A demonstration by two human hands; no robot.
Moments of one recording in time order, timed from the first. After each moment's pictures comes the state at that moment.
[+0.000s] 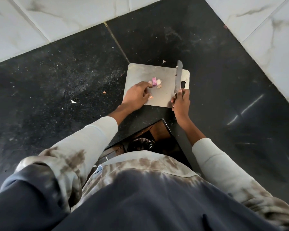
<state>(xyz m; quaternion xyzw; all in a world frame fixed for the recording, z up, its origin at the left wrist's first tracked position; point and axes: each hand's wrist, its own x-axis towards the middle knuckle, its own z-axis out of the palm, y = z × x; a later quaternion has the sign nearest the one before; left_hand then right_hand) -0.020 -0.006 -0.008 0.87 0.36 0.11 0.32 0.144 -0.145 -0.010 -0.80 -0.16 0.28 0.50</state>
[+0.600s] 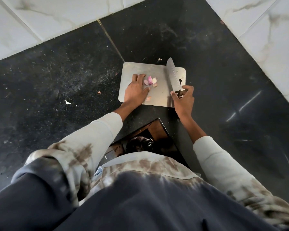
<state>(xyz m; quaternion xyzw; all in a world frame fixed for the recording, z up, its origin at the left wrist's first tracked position) 0.015 -0.002 -0.029 0.83 0.45 0.12 0.31 0.173 -0.156 -0.012 -0.84 -0.19 0.23 0.45</state>
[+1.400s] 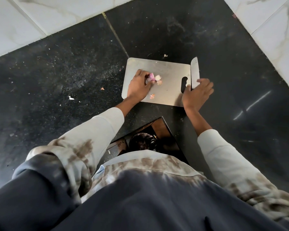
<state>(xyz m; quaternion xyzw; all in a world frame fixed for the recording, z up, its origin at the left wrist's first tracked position) 0.021 0.010 -0.034 0.81 0.45 0.17 0.34 0.195 -0.138 -0.007 -0.92 -0.19 0.03 0.33</state>
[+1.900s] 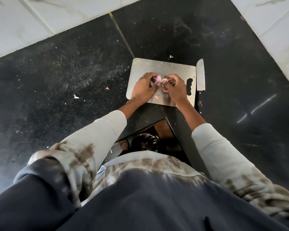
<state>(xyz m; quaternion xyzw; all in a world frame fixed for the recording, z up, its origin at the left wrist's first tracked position) 0.014 0.002 -0.028 0.81 0.42 0.19 0.37 0.161 -0.082 -0.015 -0.77 -0.30 0.36 0.44</state>
